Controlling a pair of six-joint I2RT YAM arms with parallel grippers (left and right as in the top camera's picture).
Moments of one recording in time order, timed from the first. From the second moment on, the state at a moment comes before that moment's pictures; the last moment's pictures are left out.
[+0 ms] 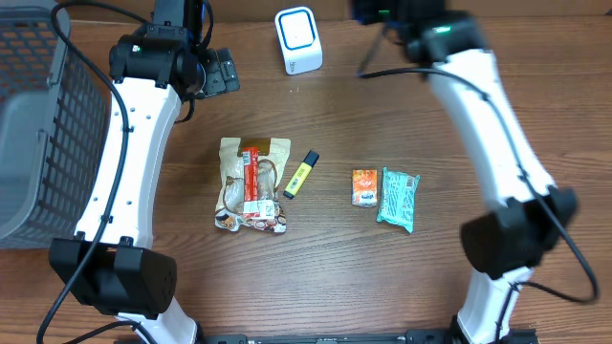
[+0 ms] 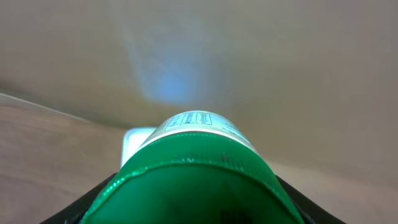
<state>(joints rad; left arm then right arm) -0.14 1.84 1.92 -1.16 -0.15 -0.41 0.26 2.02 2.16 -0.71 0.05 0.09</state>
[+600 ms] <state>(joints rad) -0.14 1.84 1.92 -1.16 -0.15 -0.41 -0.12 2.09 1.94 -1.36 0.05 0.24</state>
